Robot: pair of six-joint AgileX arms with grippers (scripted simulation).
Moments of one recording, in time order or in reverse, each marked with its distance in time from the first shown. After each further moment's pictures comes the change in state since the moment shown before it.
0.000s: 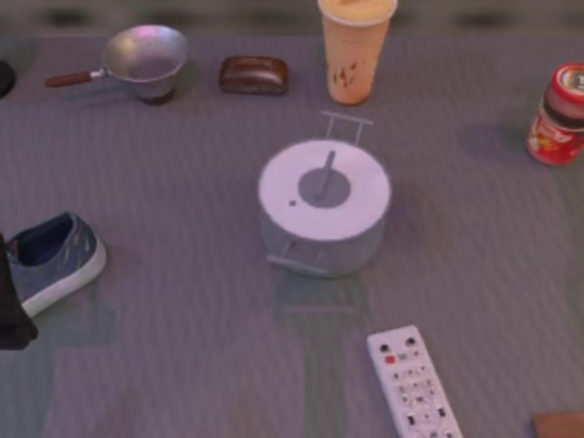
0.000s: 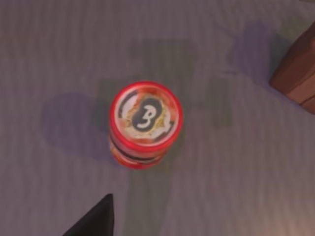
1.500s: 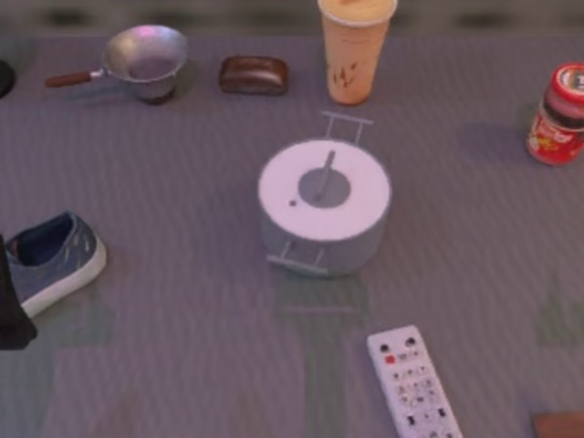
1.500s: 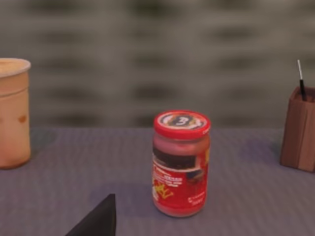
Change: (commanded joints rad) left arm 0.000 0.000 0.000 0.000 0.000 0.000; right arm 0.072 -1.719 -1.837 1.009 0.015 0.190
